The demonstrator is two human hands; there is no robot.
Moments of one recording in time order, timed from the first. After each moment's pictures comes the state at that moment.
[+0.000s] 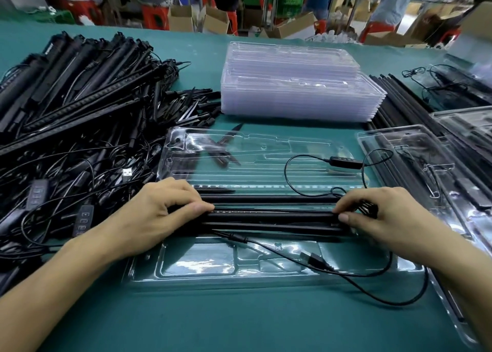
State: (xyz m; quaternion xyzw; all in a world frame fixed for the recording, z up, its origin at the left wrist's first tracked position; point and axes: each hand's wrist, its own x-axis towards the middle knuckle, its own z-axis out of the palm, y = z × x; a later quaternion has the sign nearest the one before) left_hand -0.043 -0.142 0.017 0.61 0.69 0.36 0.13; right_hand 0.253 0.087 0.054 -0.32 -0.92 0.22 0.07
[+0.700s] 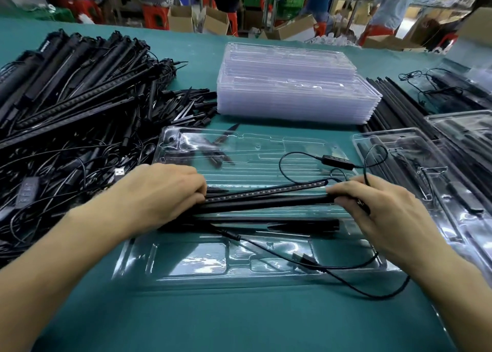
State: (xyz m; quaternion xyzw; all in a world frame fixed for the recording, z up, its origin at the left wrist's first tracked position) left_hand -0.039 -0.113 0.054 0.66 0.75 -0.01 -0.03; right_hand 0.256 0.076 0.054 -0.27 -0.94 0.06 0.20
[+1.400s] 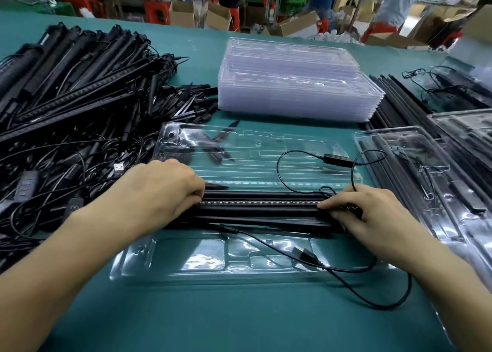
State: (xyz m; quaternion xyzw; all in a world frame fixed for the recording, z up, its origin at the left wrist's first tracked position) left_hand -0.027 -0.113 0.052 0.61 0.79 -0.03 -0.03; right_hand 0.251 0.089 0.037 -0.30 -0.93 0.19 0.09
